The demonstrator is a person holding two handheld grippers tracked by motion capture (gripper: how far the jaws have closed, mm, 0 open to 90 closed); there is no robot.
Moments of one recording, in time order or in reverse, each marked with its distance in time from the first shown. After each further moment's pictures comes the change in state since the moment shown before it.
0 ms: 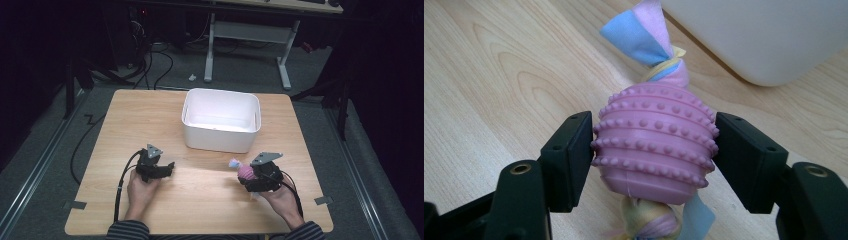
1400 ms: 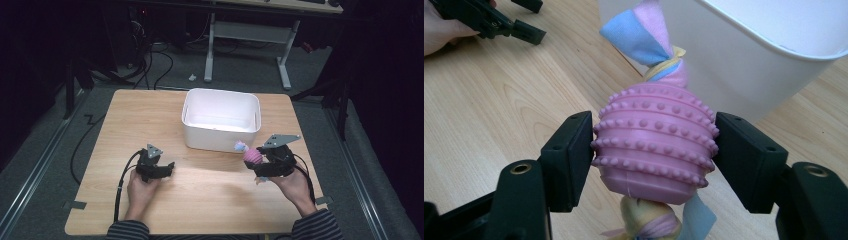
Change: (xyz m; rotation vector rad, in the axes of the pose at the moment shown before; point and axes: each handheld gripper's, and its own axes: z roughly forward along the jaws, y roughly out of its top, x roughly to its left) left arm 0.000 0.000 0.000 0.000 0.000 0.000; right arm -0.023 0.037 -0.049 -0.107 0.023 -0.030
